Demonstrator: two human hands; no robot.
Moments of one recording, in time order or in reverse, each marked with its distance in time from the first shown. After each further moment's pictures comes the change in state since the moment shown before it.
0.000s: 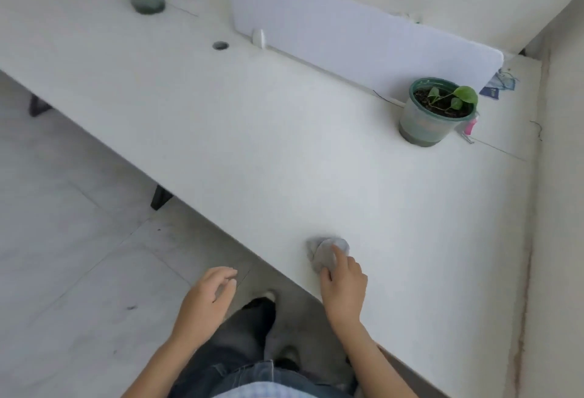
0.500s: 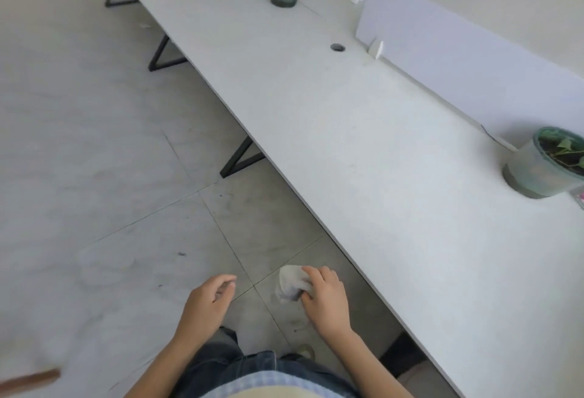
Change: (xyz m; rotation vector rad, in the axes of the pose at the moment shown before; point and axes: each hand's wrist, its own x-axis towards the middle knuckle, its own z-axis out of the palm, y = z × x) left_hand -0.093 -0.084 -0.059 -0.158 0.258 -0.295; right_hand -0.072 -0.102 0.039 -0.001 -0.546 -0.442
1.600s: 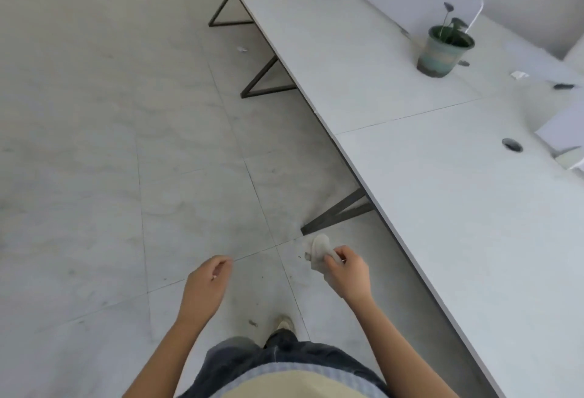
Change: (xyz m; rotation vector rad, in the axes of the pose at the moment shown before) left_hand 0.296 -0.097 -0.310 -0.189 0.291 -0.199; right_hand 0.373 -0.287 0.102 0.443 -0.215 0.294
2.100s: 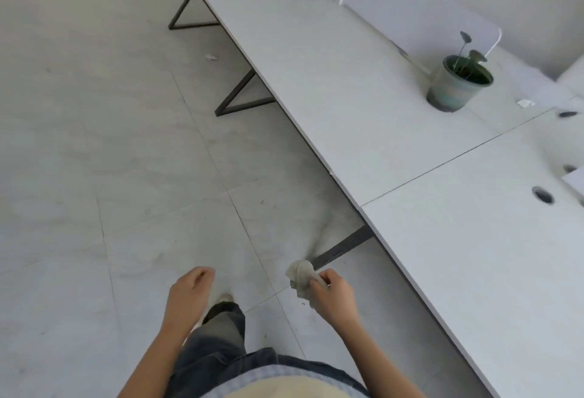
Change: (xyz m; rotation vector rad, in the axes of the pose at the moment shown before) left_hand 0.262 0.038 -0.060 -0.018 -0.090 -0.075; right_hand 0.166 -0.125 0.082 -0.026 -0.027 0.184
